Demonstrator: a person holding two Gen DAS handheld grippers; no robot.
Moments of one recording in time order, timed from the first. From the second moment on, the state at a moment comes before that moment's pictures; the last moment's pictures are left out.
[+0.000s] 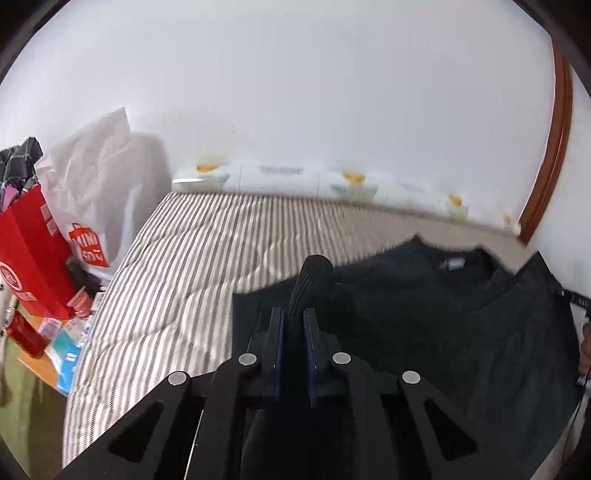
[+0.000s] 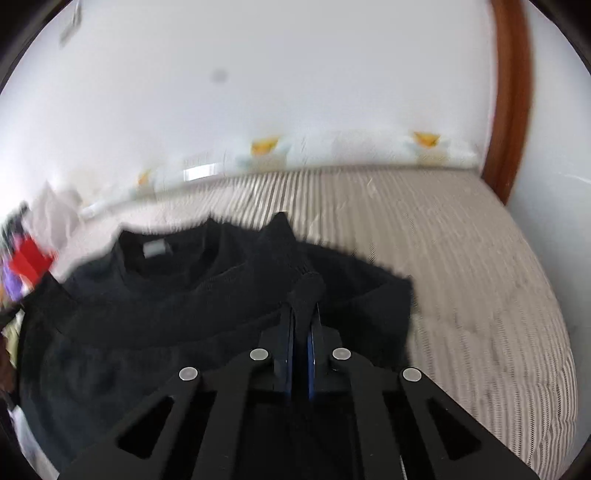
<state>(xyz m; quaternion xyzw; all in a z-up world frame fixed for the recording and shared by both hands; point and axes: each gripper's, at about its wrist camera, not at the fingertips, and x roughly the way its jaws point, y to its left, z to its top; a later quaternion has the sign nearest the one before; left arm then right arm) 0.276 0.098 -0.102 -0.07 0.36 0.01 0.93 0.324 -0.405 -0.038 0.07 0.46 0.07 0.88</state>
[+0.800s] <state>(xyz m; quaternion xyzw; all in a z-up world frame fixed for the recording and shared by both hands) 0.276 0.095 -0.133 -0.08 0.44 0.02 0.89 0.301 -0.435 -0.073 0.06 0.56 0.00 0.83</state>
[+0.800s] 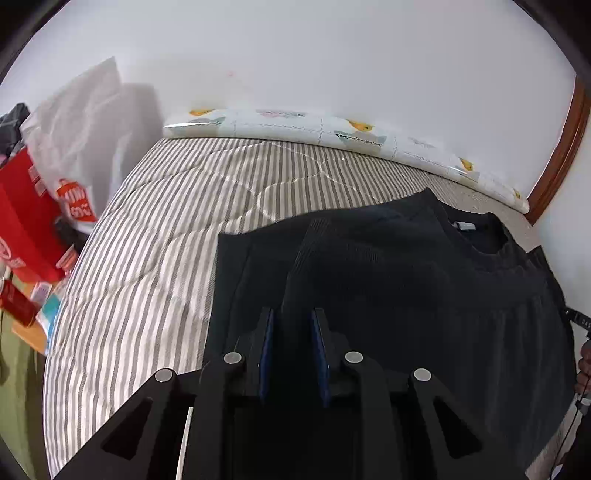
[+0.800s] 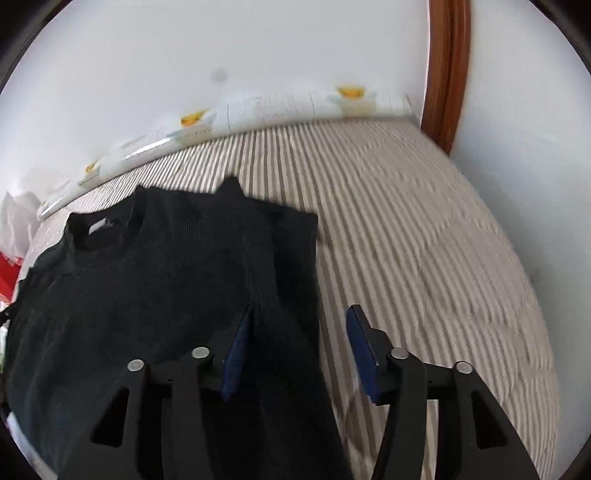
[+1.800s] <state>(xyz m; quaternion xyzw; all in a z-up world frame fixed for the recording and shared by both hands) 0.168 0.141 -0.129 -0.08 0.44 0.08 0.89 0.275 -0.479 -0.037 -0.01 0.53 -0.08 0.84</state>
